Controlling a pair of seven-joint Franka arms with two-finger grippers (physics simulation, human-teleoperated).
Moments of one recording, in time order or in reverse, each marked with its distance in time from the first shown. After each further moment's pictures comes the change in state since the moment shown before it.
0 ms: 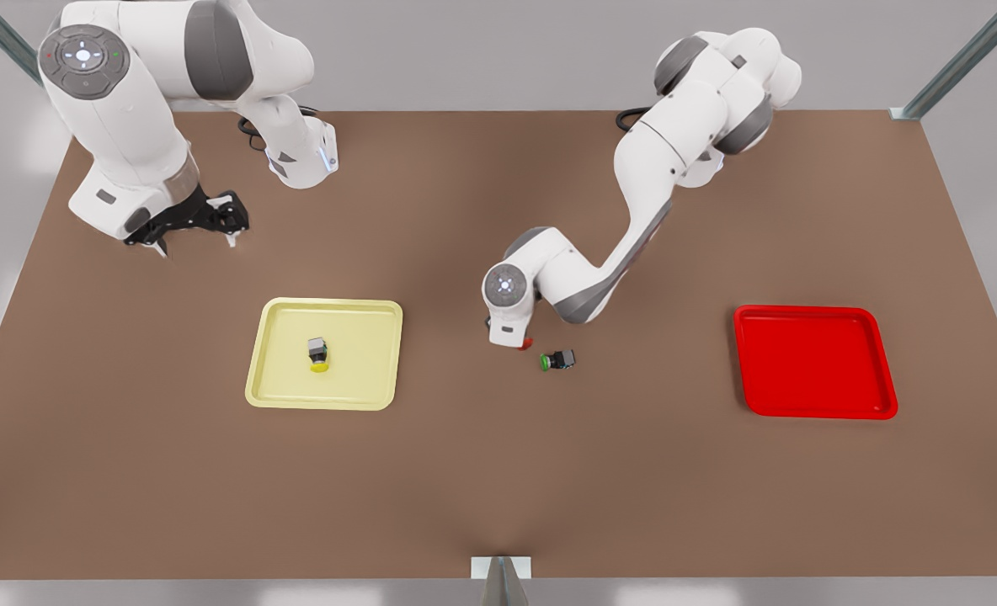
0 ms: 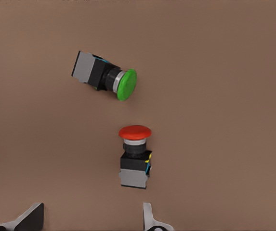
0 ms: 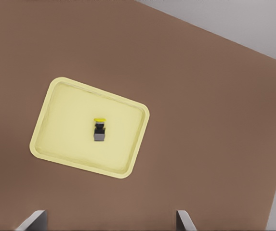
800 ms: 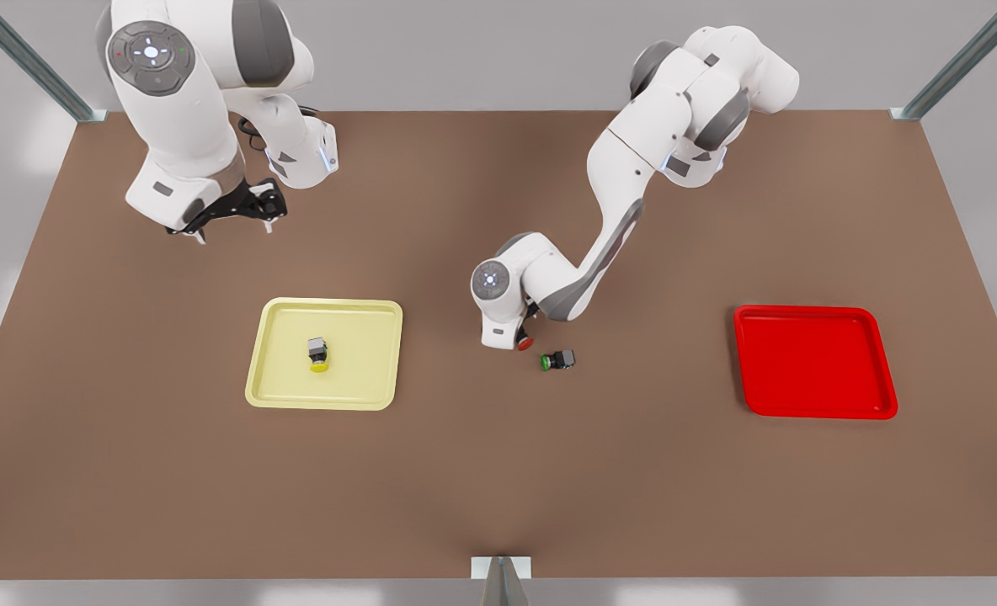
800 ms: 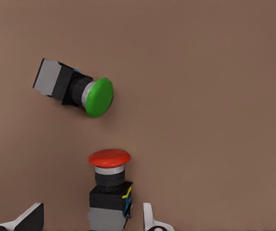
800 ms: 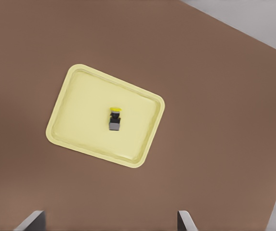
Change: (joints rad) left arm -0.128 0.046 0.155 -0.066 0.007 0.195 -0.007; right arm 0.019 0.010 0.076 -0.003 -0.002 -0.025 0.048
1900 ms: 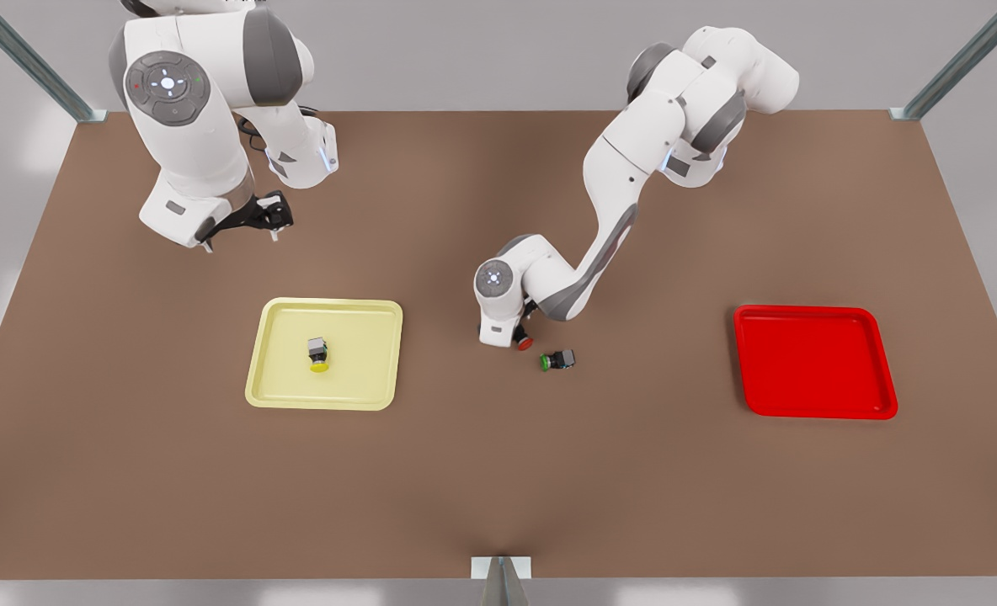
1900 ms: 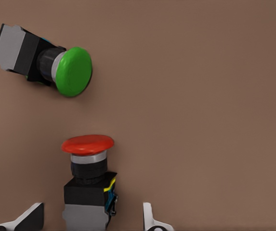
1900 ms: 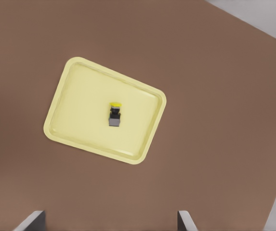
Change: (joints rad) left arm -0.009 0.012 0.002 -0.058 -0.025 0.129 0.009; right arm -0.004 0.033 0.005 0.000 -0.005 -0.009 0.006
